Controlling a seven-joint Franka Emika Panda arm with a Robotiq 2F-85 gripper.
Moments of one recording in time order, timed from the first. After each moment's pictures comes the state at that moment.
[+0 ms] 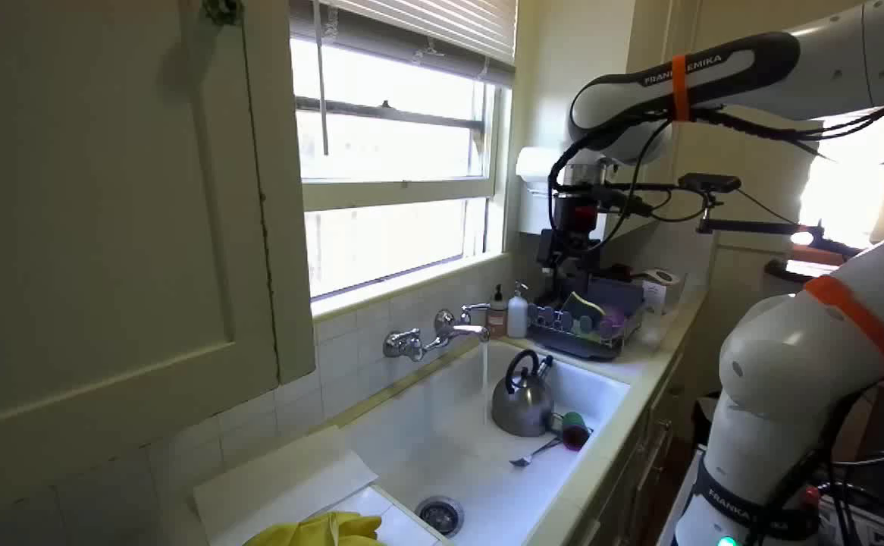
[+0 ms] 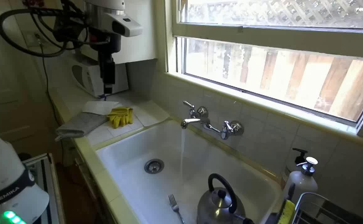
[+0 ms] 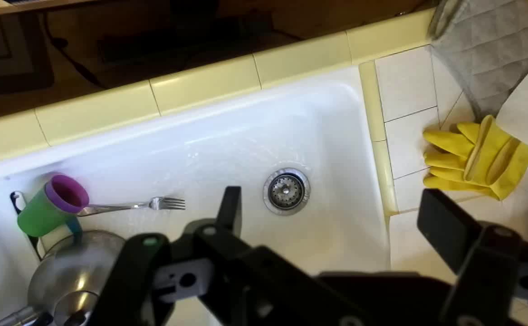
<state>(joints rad) -0.06 -0.73 -0.15 -2.55 0.12 1.70 0.01</state>
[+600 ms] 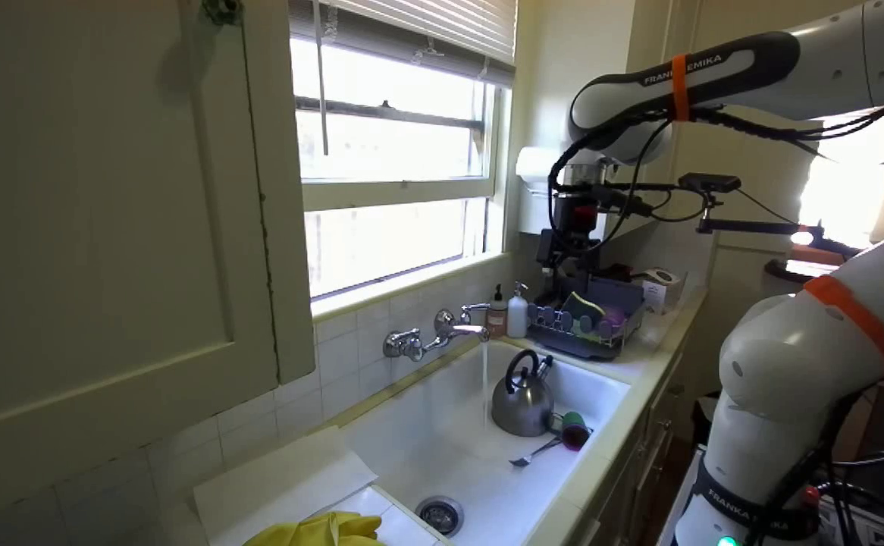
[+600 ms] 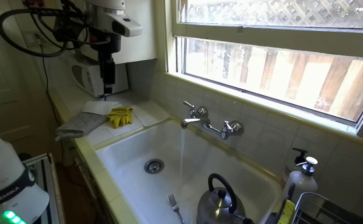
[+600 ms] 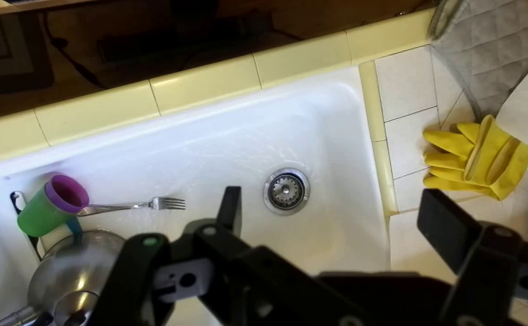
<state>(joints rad) -0.06 -0.73 -0.15 -2.55 0.12 1.70 0.01</state>
